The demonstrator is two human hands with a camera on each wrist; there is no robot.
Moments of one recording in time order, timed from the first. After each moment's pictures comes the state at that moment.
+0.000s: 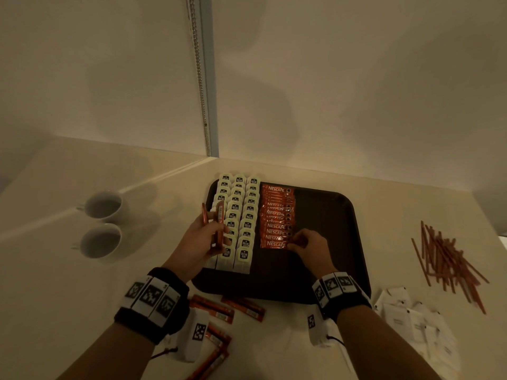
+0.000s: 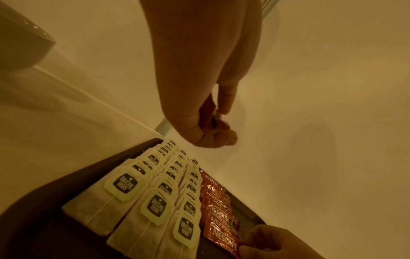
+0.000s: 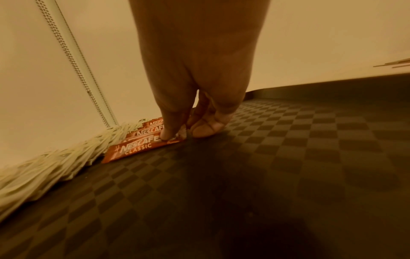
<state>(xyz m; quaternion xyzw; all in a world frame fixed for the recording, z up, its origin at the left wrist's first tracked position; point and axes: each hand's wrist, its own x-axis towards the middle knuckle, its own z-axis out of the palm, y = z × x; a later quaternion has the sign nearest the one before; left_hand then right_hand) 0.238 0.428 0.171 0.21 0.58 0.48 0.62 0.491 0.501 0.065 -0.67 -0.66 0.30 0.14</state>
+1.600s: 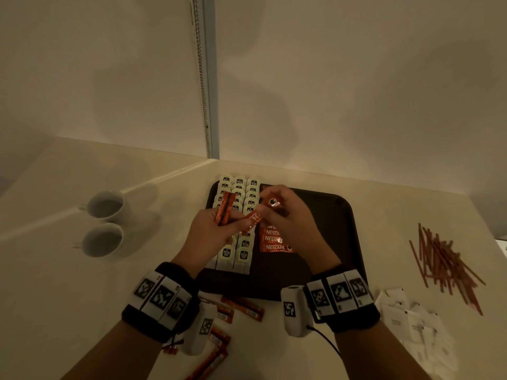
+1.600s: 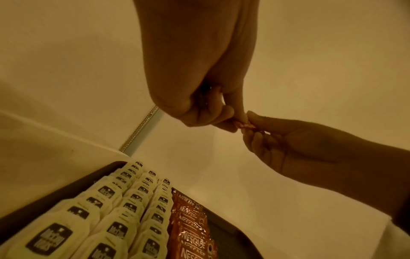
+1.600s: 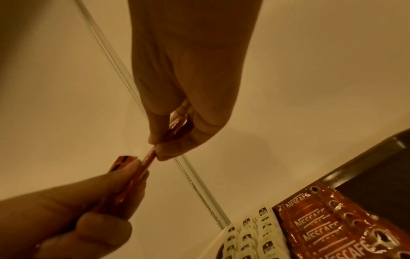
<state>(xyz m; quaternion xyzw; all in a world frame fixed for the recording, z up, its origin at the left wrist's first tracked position) 0.253 0.427 0.199 0.42 0.61 0.47 0.48 0.414 0.477 0.213 -0.43 -0.65 0.51 0.36</state>
